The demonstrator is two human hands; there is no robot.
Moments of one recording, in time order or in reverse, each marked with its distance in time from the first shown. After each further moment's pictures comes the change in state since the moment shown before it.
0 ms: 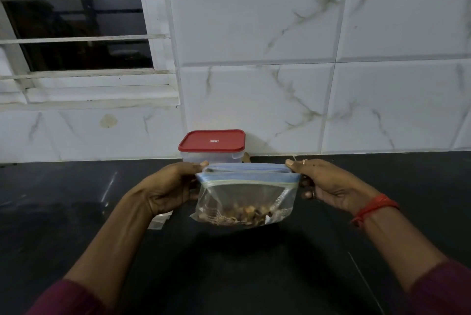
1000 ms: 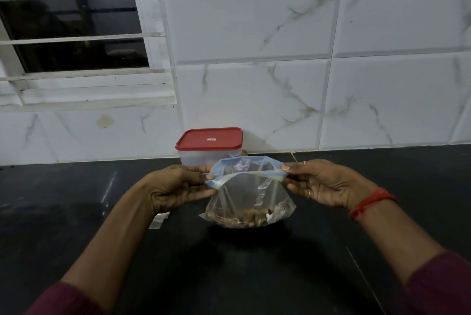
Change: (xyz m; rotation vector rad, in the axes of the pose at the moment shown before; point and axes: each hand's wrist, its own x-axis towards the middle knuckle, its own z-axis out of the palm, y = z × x) left_hand 0.006 0.003 0.011 -0.148 0.054 -0.123; right_hand -0.002 0.000 -0.006 0.384 -0.188 0.163
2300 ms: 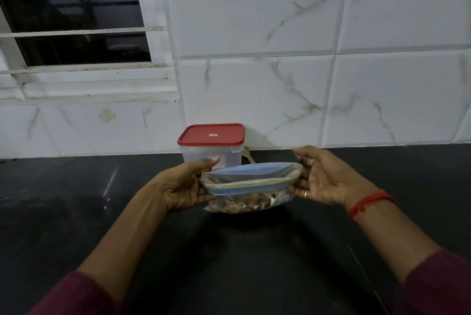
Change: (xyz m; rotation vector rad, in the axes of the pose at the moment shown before) left_hand 0.015 -0.014 0.003 -0.067 0.027 -0.056; right_hand 0.009 0.007 -0.003 0.151 0.126 0.028
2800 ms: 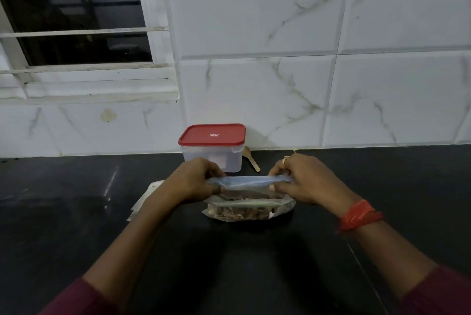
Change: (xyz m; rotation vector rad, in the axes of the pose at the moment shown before) left_hand -0.012 0.004 0.016 1.487 0.243 0.418; right_hand -0.022 0.009 0.036 -1.632 0.198 -0.599
